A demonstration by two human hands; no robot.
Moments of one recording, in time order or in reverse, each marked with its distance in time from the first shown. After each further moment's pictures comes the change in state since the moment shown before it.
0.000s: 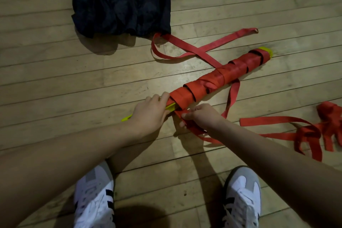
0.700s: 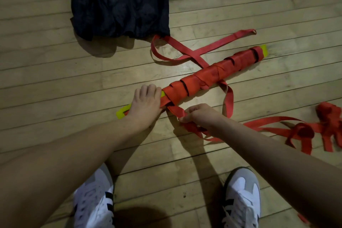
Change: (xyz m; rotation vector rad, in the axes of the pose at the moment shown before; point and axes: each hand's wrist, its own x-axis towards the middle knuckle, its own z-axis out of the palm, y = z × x) left_hand 0.017 -0.010 -0.002 0.337 0.047 -0.050; right_hand 0.003 -0.006 -0.006 -0.070 -0.036 0.053
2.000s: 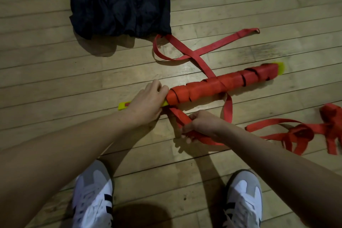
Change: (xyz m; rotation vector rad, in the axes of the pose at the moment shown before) left_hand 0.007 -0.008 -0.015 -0.279 -0.070 0.202; right_hand 0.003 0.011 -0.002 -0.058 -0.204 0.014
